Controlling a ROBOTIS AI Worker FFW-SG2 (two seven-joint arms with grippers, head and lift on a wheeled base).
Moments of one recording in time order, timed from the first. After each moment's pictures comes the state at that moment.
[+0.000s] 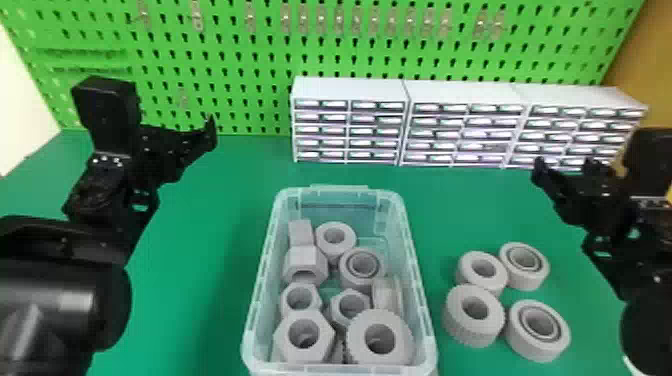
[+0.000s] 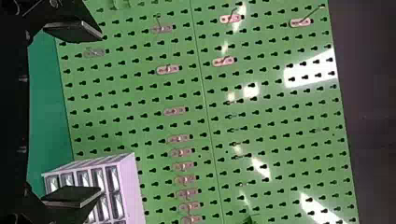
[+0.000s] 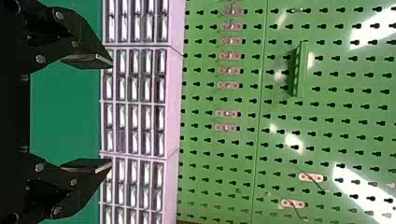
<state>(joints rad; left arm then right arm) -0.11 0.18 -0.02 -1.96 0.02 0.40 -0.04 -0.04 -0.14 -0.22 -1.96 -0.08 0.53 0.07</state>
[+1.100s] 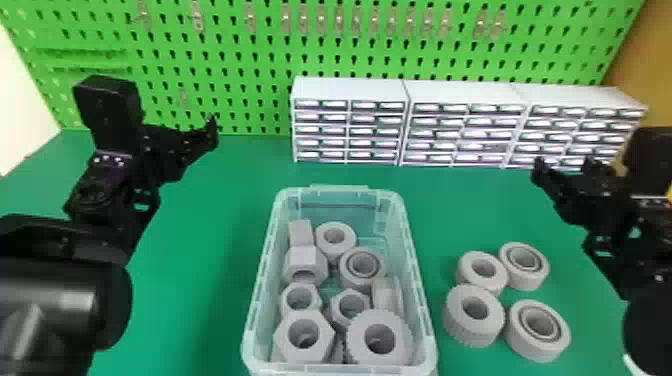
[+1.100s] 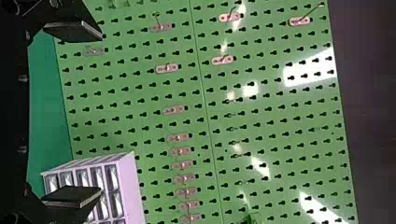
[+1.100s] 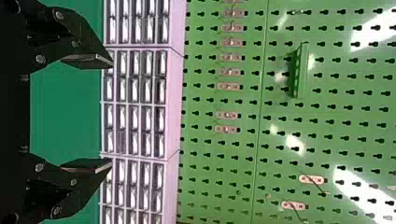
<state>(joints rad) -0.11 0.18 -0.02 -1.96 0.02 0.40 -0.04 -0.04 -0.15 -0.22 -1.97 -0.09 0.54 0.07</state>
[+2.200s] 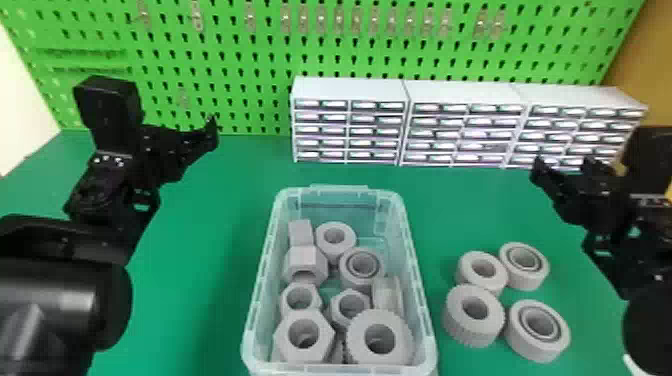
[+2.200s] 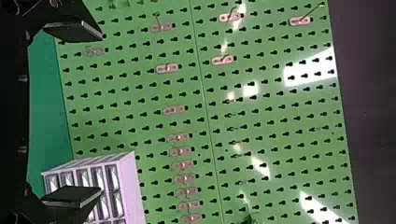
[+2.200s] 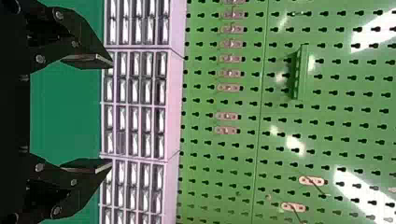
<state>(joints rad) -0.11 0.18 -0.02 -1.96 0.02 0.40 -0.04 -0.05 -0.15 -0.21 -1.97 -0.09 0.55 0.07</state>
